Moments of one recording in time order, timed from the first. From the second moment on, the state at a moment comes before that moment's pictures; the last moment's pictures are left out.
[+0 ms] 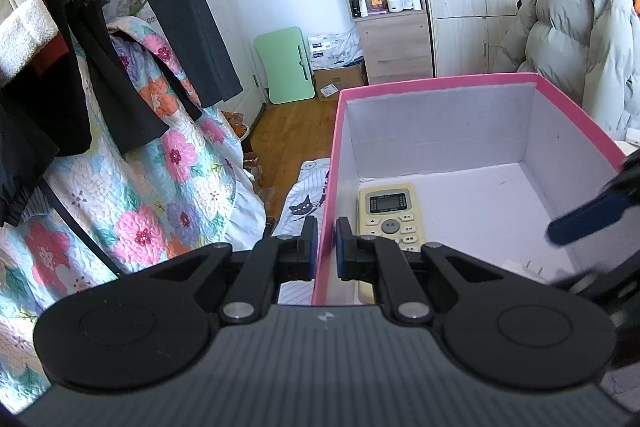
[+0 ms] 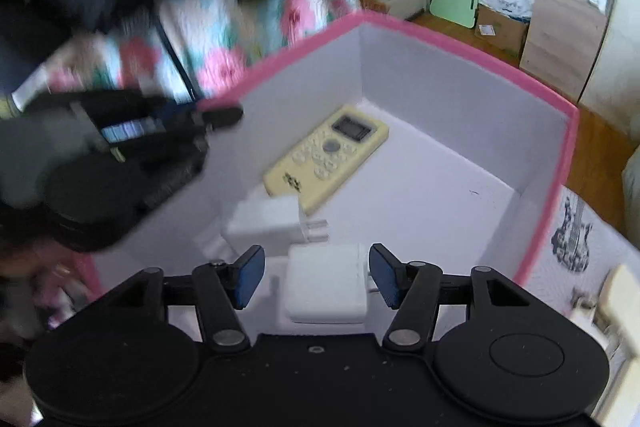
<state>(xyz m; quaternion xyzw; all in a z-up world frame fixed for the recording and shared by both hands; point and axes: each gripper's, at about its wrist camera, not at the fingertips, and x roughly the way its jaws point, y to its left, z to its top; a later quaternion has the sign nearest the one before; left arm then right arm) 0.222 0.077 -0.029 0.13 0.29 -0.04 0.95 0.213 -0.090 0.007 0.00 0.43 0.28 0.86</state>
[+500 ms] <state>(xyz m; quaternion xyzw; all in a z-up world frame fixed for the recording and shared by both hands) 0.222 0.074 -0.026 0.14 0.29 -0.03 0.95 0.164 -0.263 0.000 0.06 0.45 0.04 0.89</state>
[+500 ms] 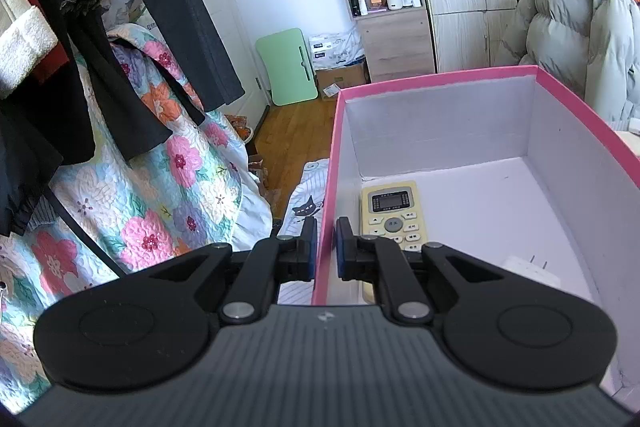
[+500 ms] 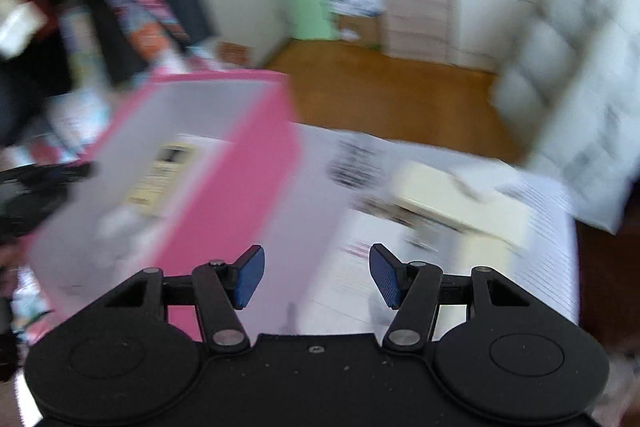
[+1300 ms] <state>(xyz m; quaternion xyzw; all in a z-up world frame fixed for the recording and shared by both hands) 0.223 0.072 -0.022 0.15 0.29 -0.03 0.94 0.202 -0.316 -0.072 0.07 0.48 -0.06 0.87</state>
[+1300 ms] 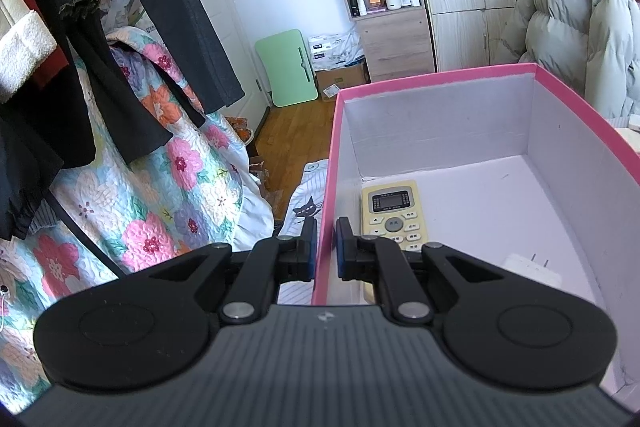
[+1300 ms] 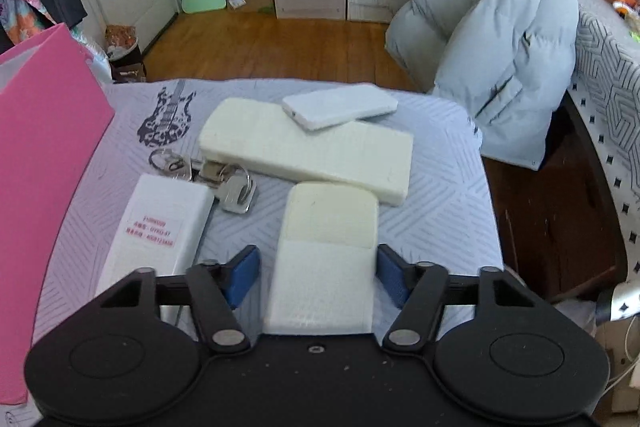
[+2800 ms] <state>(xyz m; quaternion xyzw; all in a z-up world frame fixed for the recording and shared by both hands) 0.223 0.071 -0.025 0.16 0.29 -0.03 0.94 0.191 -0.155 0.091 0.04 0.24 0.26 0.94</state>
